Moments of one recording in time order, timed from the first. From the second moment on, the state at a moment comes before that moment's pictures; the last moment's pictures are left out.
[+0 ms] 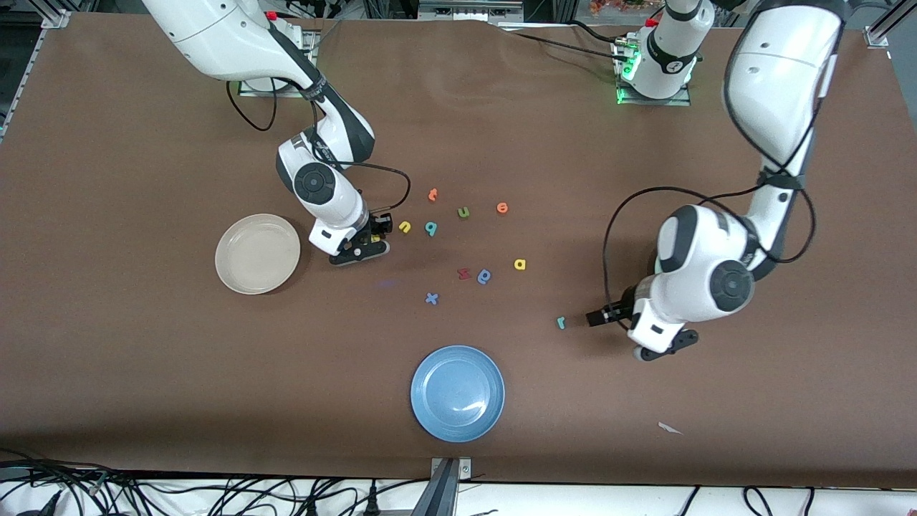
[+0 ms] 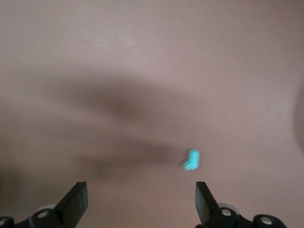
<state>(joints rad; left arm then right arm) -0.12 0.73 -0.16 -1.51 -0.15 2.23 -0.55 0.27 0.55 0.28 -2.05 -0.08 2.54 0.32</state>
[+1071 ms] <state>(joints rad) -0.41 0.85 0.05 -1.44 -0.15 2.33 -0.69 0.27 0.55 0.28 -2.05 -0.09 2.54 0.32</state>
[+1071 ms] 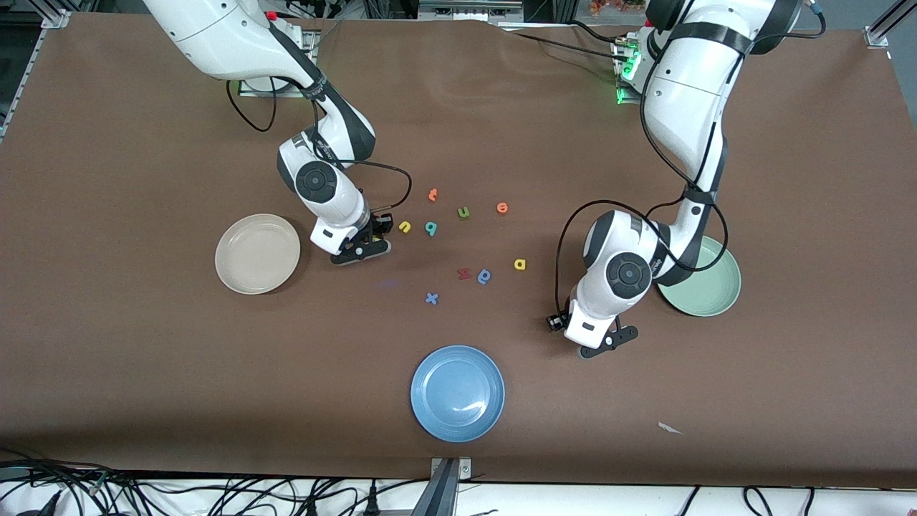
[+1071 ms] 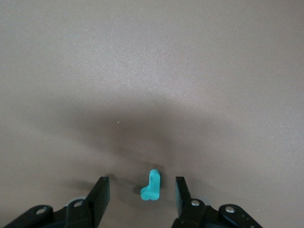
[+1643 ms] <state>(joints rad) -0.42 0.88 0.05 -1.42 -0.13 2.34 -0.69 0.25 0.44 0.26 -2.04 -0.09 2.38 0.29</state>
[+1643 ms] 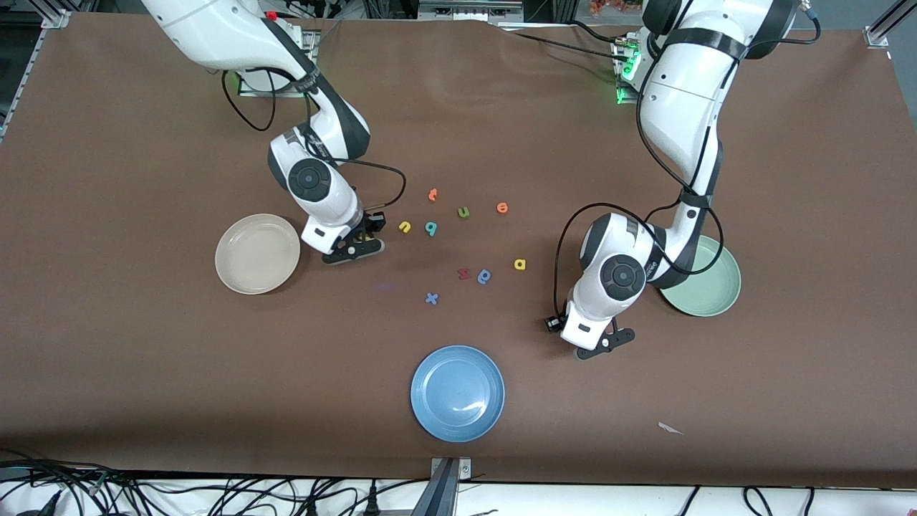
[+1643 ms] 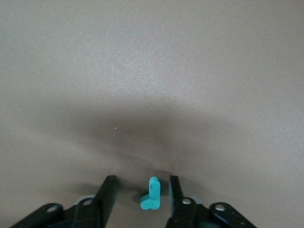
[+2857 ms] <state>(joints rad) -0.42 0.88 0.07 -1.40 -0.12 2.33 -0.68 -0.13 0.29 0.25 -2.15 -0.09 2.24 -0.36</state>
